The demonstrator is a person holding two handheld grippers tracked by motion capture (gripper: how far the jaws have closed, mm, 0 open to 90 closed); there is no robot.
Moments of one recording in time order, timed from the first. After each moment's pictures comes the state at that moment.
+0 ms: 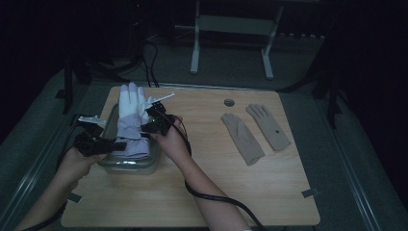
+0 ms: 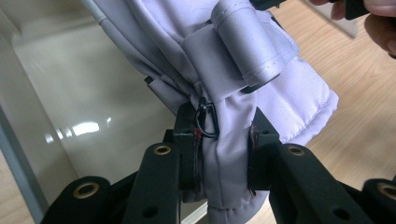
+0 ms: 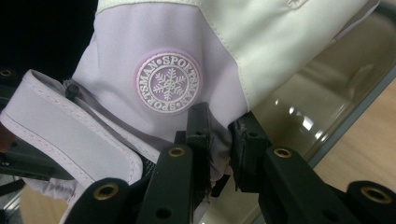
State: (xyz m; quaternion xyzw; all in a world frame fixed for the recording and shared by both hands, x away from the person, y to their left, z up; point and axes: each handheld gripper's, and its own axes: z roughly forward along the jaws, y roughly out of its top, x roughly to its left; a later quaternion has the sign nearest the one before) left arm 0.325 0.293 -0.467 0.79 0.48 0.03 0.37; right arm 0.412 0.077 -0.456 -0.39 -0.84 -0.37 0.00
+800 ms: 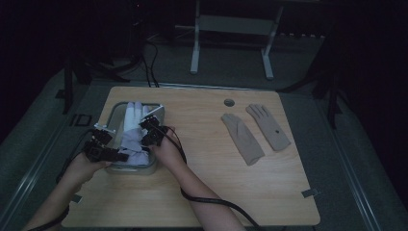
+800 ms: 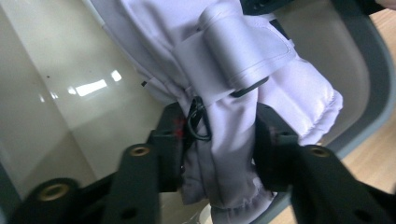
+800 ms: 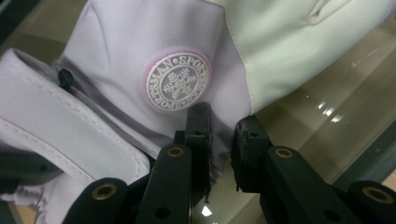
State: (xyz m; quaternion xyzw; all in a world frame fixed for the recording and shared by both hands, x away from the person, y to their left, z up) left arm 0.333 0.284 -0.500 0.81 0.51 0.02 0.28; right arm 0.412 0.100 -0.505 -0.40 -0.88 -0.27 0.00
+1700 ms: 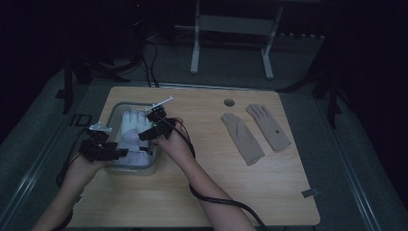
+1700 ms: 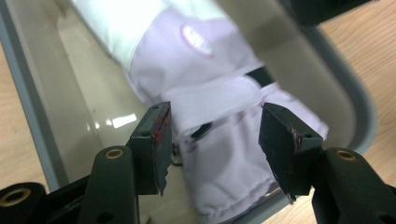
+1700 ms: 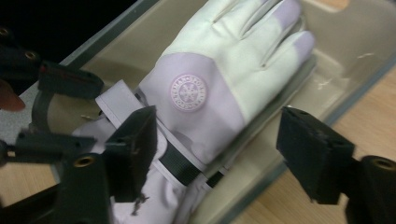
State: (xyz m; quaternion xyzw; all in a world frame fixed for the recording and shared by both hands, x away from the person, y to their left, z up) left arm 0.314 0.278 -0.475 0.79 0.50 0.10 0.33; right arm 0.405 0.068 -0.457 -0.35 -0.87 -0.35 -0.01
